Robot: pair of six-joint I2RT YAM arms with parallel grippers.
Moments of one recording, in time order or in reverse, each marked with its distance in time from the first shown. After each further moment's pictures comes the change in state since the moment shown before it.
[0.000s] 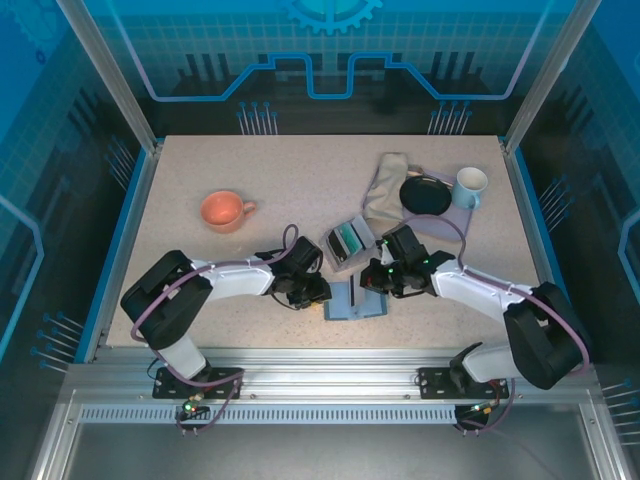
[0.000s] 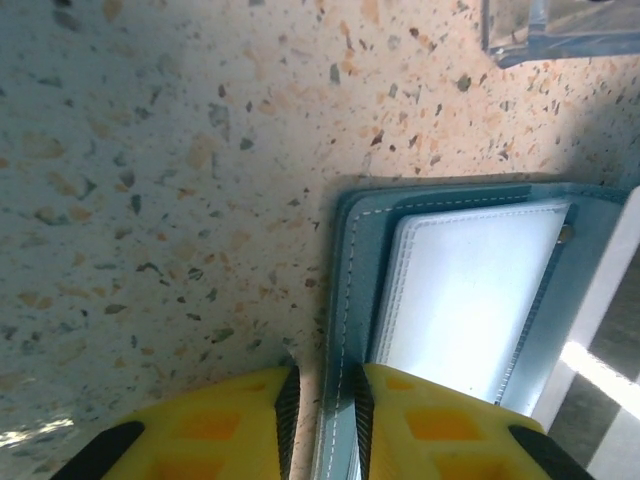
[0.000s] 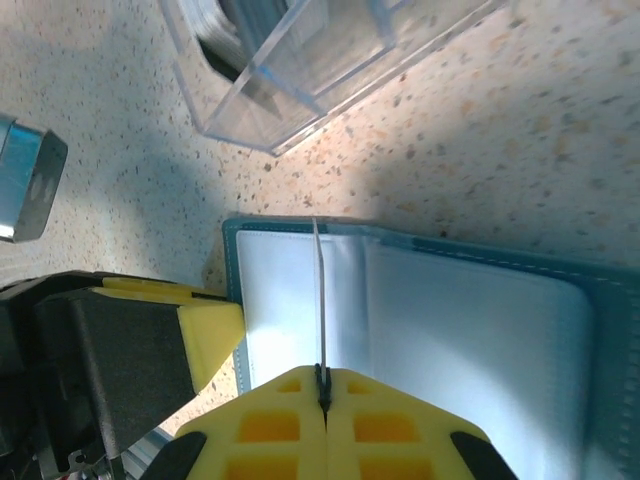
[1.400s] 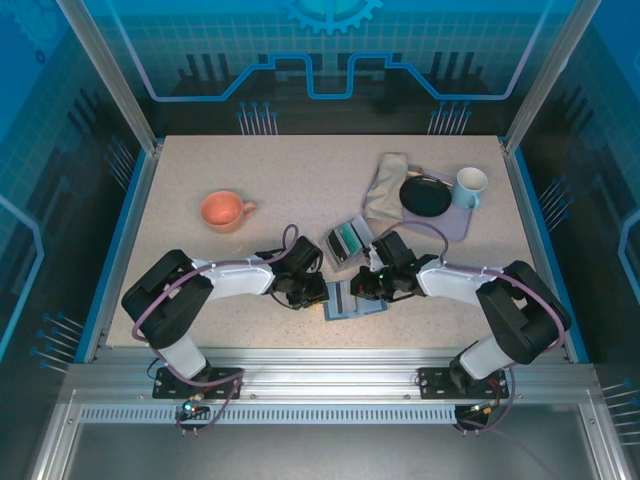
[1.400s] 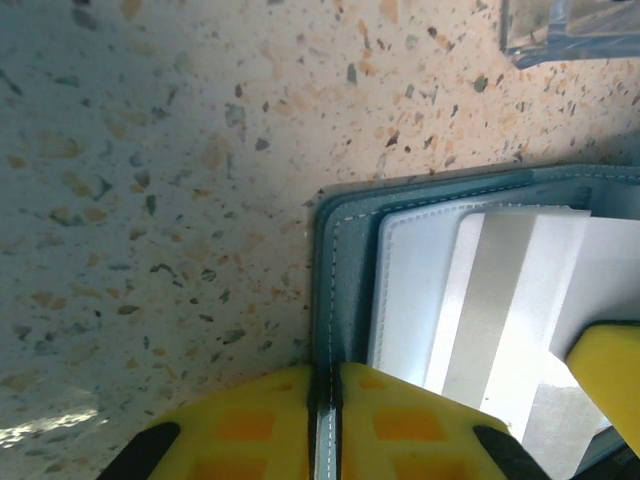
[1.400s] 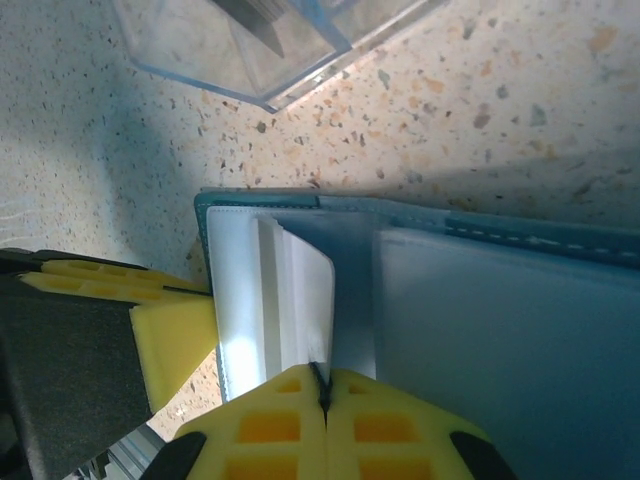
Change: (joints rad) left arm 0.003 0.008 0.007 -0.016 0.003 0.002; right arm 0.045 0.168 -0.012 0.145 -0.089 -0.045
